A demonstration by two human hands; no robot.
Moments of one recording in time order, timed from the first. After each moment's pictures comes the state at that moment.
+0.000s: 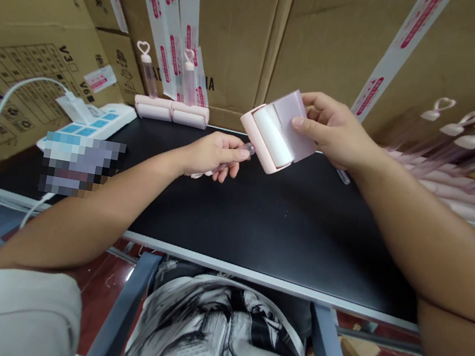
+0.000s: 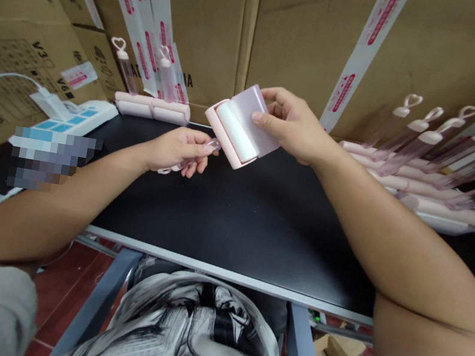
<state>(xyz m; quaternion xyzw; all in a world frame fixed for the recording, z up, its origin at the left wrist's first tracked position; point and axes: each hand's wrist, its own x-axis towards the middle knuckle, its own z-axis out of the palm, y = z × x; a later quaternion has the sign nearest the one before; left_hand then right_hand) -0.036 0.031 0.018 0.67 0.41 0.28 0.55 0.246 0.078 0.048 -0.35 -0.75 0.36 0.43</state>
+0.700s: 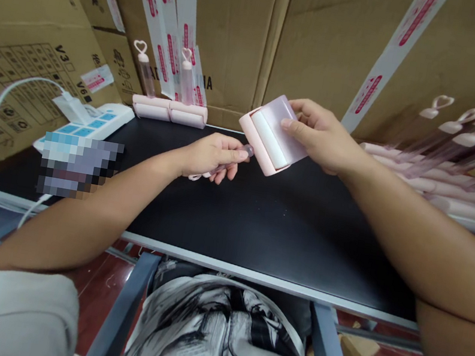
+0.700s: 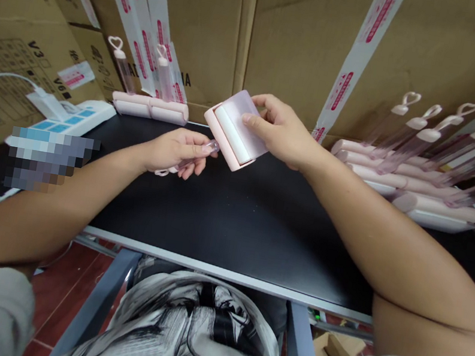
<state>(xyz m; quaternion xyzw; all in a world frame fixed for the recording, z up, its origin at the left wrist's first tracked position) -0.035 0.030 0.017 0.68 0.41 0.27 0.55 0.233 0.073 0.037 -0.36 -0.76 0.34 0.43</state>
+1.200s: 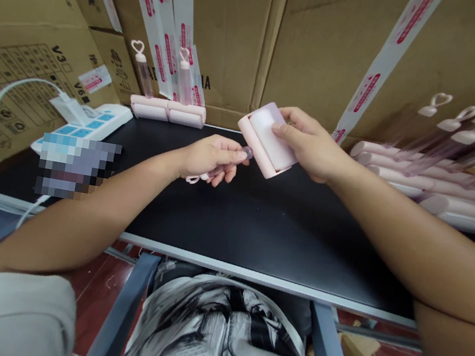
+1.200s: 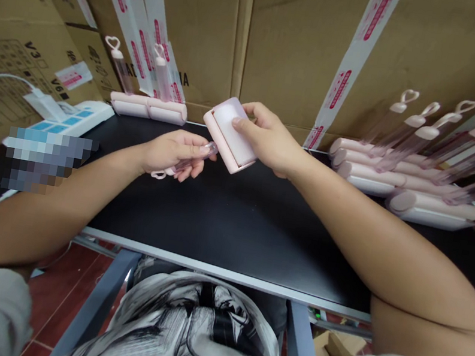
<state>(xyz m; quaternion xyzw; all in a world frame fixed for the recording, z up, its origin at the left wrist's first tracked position) -0.035 0.027 0.018 0.67 0.40 0.26 0.57 0.212 0.058 0.027 -0.36 -0.72 0.39 0.44</state>
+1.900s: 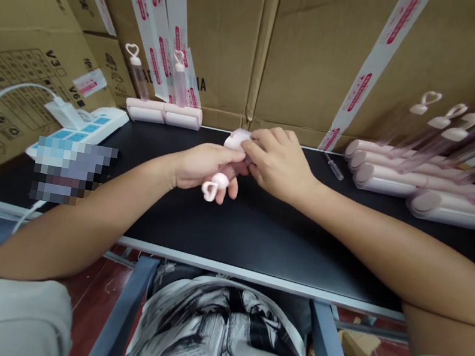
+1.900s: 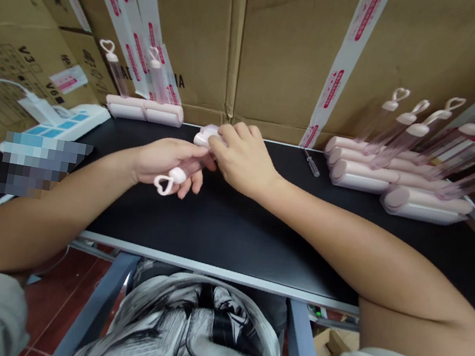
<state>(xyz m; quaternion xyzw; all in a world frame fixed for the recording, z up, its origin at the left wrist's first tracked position) -0.018 0.007 0.033 0.57 0.48 0.19 0.64 0.191 0.027 0.000 -0.34 -0.89 -0.21 0.22</state>
